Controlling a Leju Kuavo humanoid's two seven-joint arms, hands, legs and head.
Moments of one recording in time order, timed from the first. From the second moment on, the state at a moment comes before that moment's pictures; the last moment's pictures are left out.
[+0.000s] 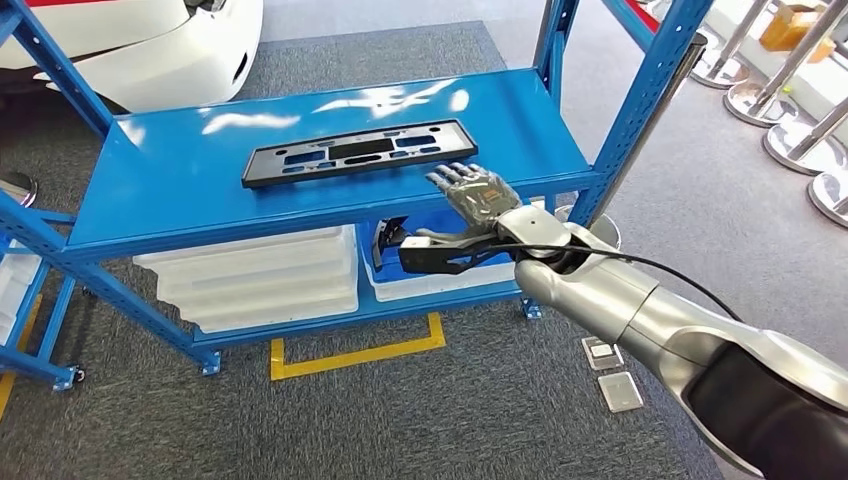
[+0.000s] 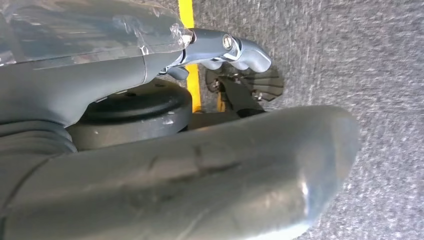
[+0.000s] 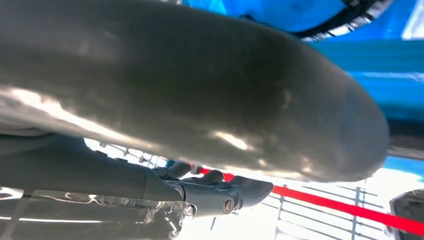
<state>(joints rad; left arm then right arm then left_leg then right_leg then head) -0.10 -0.05 -1.08 -0.23 1.42 0.31 -0.33 -1.03 -0.32 1.14 -0.91 0.71 0.04 0.20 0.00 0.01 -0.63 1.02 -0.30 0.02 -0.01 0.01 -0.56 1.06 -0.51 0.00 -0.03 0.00</state>
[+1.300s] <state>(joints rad) -0.10 -0.06 -1.08 -0.23 1.43 0.36 -0.32 -1.08 -0.21 1.17 -0.86 0.62 0.08 0.18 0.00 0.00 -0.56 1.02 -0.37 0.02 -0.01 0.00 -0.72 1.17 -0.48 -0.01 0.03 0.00</state>
